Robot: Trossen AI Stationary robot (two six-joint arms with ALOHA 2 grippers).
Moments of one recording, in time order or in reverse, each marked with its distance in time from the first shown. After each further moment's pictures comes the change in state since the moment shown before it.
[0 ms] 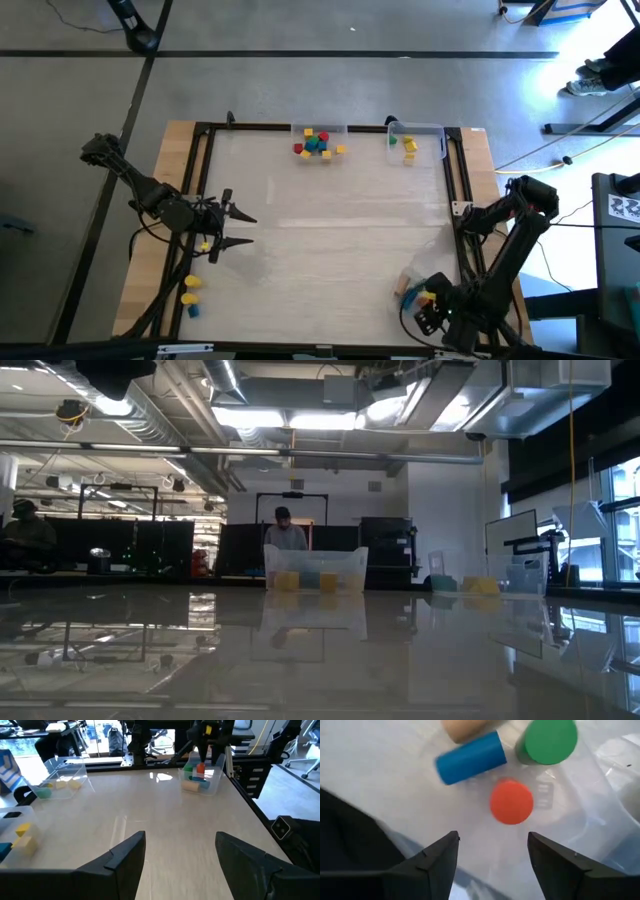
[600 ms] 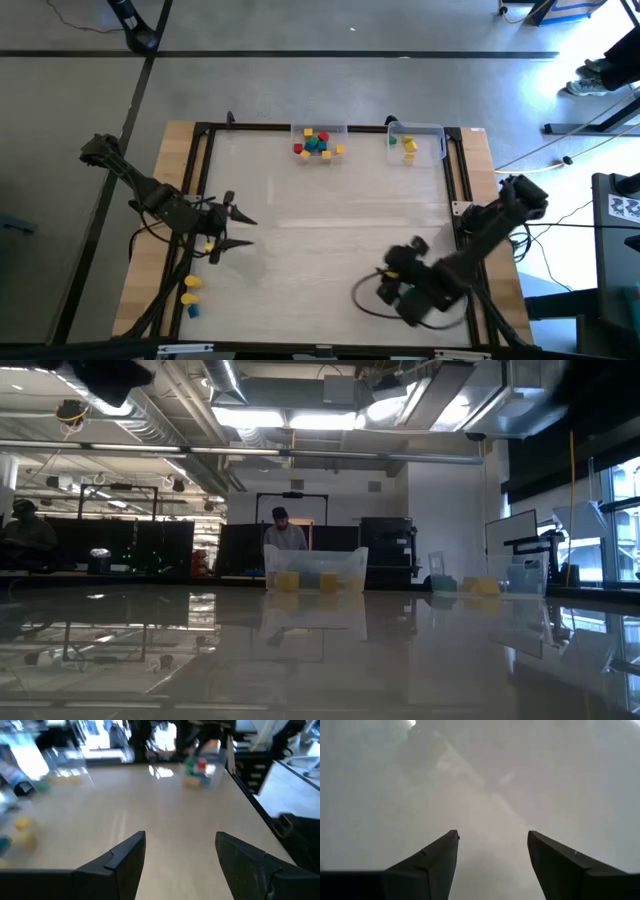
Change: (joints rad) left arm 0.012 0.011 0.000 -0.013 0.015 -0.020; right arm -0.280 0.027 0.200 -0.180 0.515 -0.650
